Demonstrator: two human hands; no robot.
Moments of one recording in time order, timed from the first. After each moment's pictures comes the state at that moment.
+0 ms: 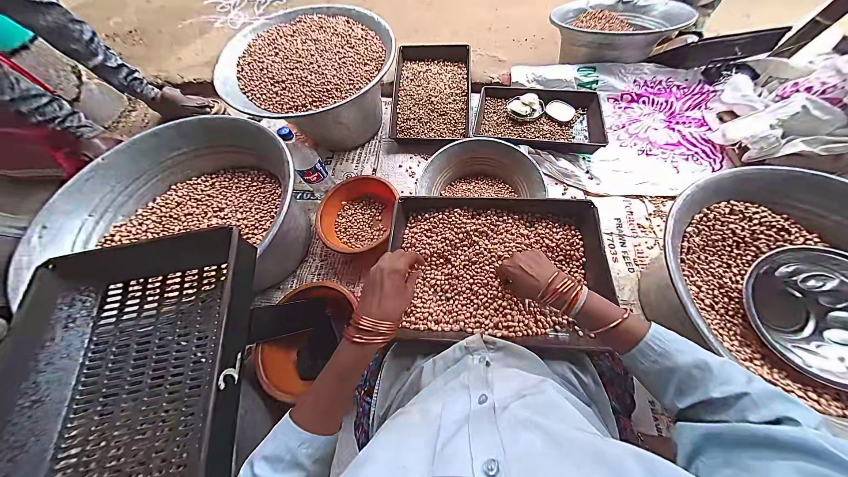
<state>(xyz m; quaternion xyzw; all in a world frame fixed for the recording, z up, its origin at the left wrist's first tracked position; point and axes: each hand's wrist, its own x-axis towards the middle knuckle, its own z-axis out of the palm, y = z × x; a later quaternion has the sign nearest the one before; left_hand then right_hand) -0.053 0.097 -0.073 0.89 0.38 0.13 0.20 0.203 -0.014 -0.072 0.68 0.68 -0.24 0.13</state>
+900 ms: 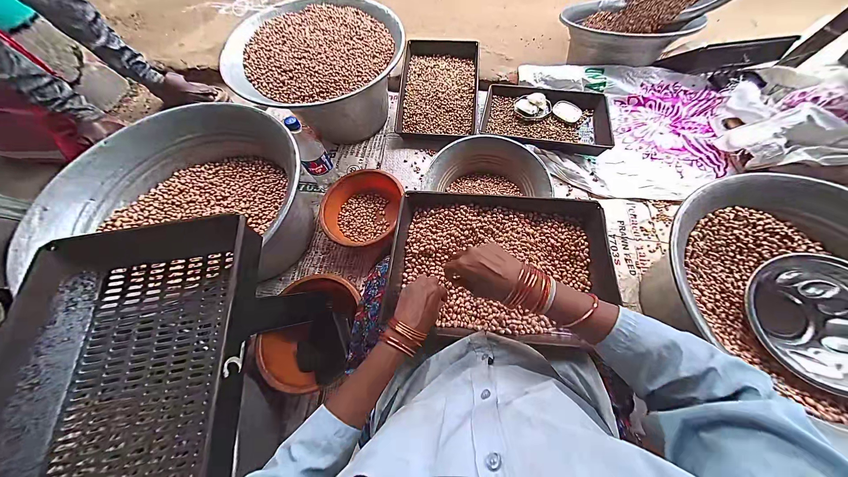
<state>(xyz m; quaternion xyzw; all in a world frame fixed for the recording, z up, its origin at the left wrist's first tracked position) -0.036 0.074 -0.118 0.91 0.31 -0.16 0.23 0.143 0.018 -0.040 0.55 0.82 -0.18 -0.04</state>
